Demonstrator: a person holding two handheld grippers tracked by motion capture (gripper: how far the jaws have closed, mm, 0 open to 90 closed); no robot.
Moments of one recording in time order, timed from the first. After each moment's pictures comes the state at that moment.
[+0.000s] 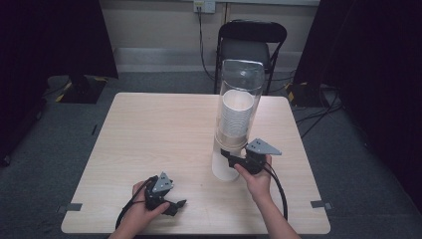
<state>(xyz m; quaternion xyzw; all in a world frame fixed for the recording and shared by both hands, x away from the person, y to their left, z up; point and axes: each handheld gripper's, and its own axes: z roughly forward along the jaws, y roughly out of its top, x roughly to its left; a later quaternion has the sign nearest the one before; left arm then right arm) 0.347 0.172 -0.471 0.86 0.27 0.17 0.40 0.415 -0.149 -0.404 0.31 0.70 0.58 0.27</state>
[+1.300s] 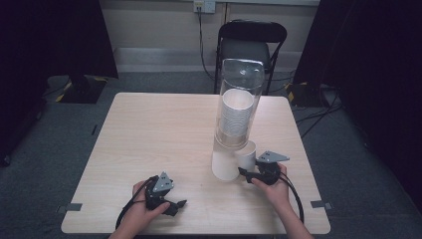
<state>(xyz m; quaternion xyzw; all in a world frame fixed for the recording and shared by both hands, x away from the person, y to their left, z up) 0.348 0.171 -0.472 0.86 0.27 0.16 0.40 0.410 -0.206 -0.448 0.35 0.79 0.44 0.23</state>
